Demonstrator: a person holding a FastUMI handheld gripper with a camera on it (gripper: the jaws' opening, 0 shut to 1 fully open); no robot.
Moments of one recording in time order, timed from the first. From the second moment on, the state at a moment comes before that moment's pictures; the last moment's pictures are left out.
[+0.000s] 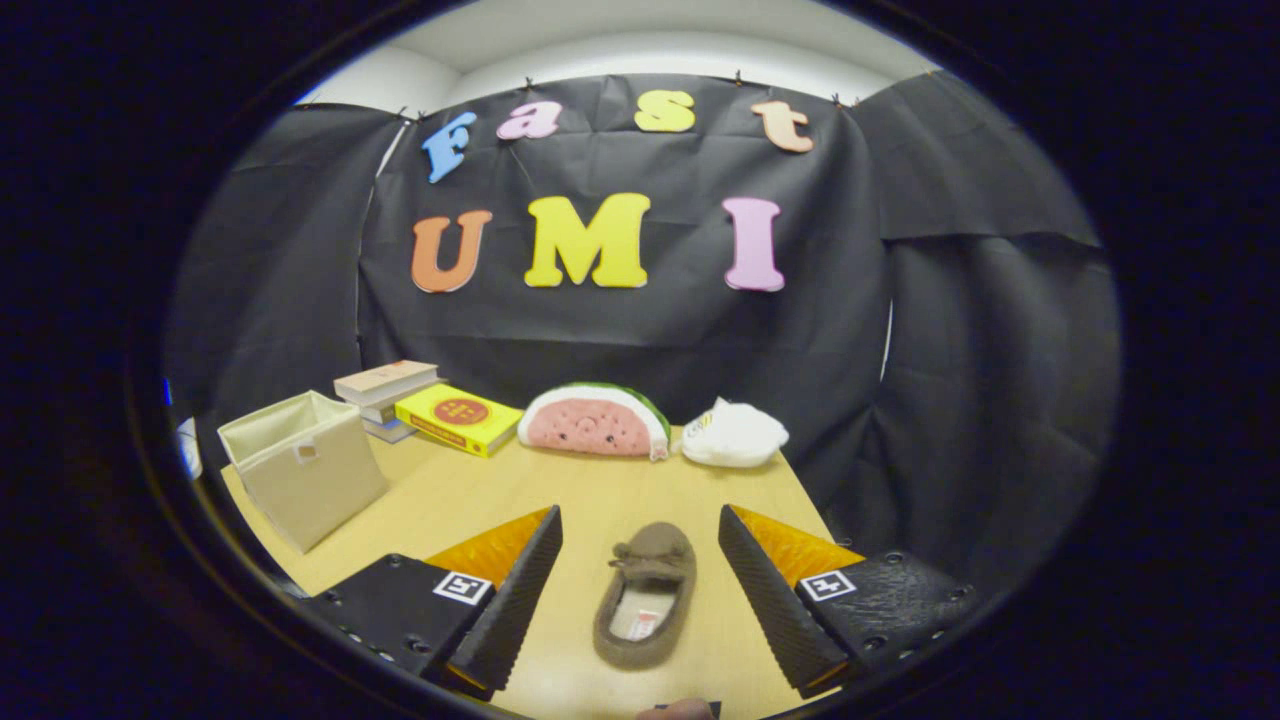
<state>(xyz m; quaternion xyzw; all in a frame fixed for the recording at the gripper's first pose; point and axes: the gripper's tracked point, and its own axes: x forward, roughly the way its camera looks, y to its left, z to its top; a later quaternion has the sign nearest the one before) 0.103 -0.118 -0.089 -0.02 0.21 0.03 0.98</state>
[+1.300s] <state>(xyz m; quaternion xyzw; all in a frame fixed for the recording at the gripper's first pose) 0.150 -0.134 -0.231 0.10 0.37 -0.01 0.92</state>
